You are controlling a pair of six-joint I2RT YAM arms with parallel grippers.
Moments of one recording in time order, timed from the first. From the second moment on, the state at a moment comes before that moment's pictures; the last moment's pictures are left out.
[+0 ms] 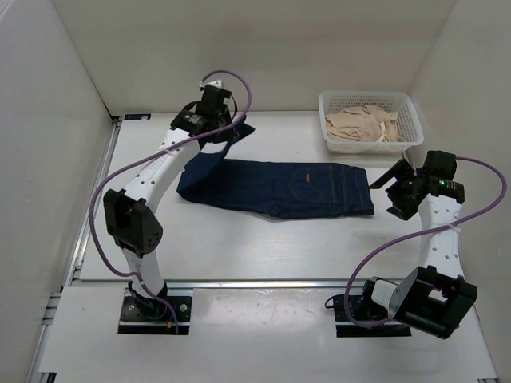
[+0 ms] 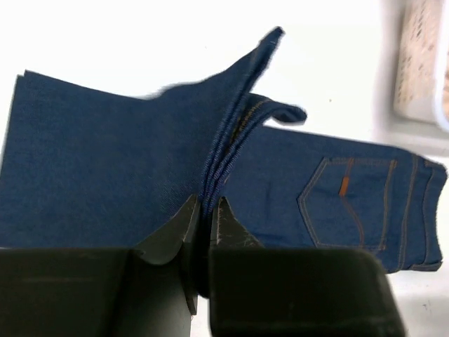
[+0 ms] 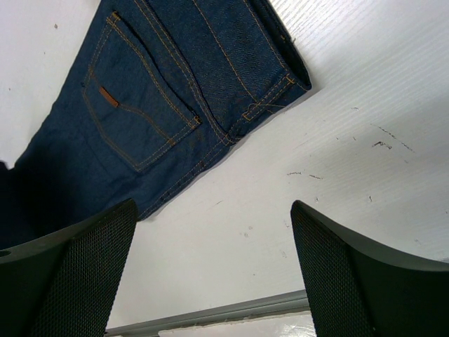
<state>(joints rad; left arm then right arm) -0.46 1.82 1.89 -0.78 -0.22 -0.54 -0.33 1.17 1.05 -0.88 -0.28 0.55</state>
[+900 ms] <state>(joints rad) -0.63 2.01 1.91 -0.76 -0.16 -0.64 -0.33 1.17 1.05 -0.88 -0.27 0.55</state>
